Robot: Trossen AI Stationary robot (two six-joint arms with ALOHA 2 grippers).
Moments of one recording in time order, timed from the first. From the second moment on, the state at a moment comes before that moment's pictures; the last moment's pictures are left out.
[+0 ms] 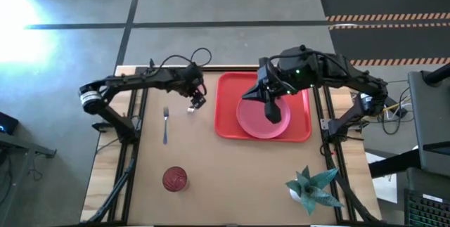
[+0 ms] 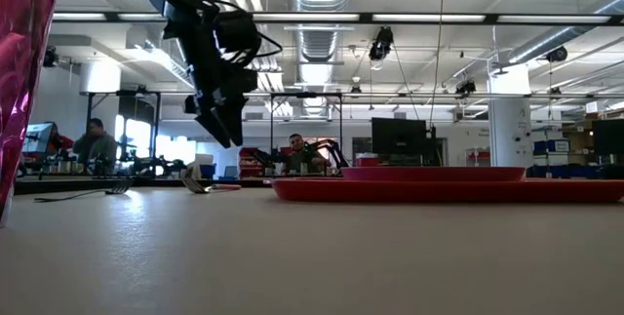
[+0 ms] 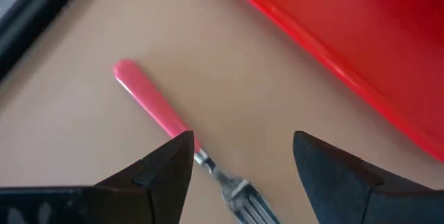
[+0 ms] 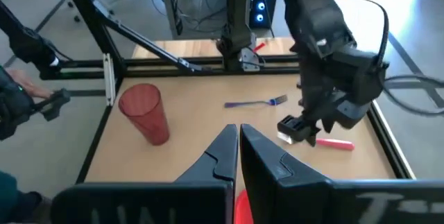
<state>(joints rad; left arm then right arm) 0.53 1.54 1.05 -0.61 -0.06 -0.13 -0.02 1.60 2.14 -1.04 -0.11 0.02</state>
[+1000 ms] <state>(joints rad) 0.64 1.19 0.77 -0.99 -0.06 -0.12 -0.02 1.60 2.14 -1.03 -0.11 -0.01</state>
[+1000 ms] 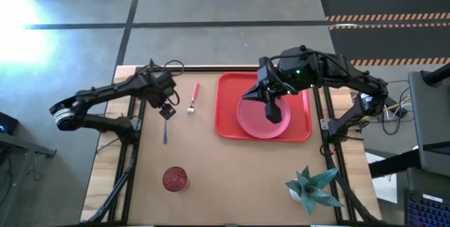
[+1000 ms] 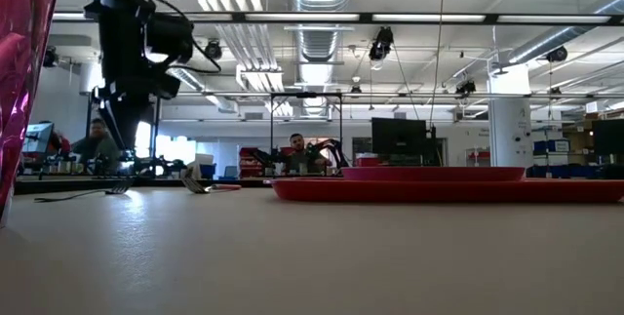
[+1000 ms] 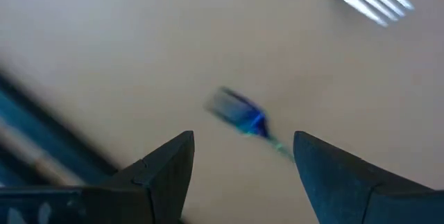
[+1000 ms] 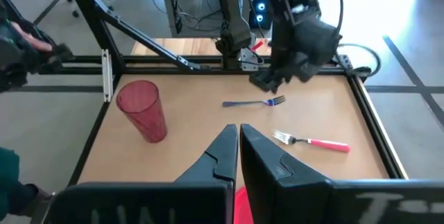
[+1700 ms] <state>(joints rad) 0.69 1.41 0.75 -0.91 -0.06 0.01 -0.02 1.60 2.13 -1.03 -0.10 0.03</state>
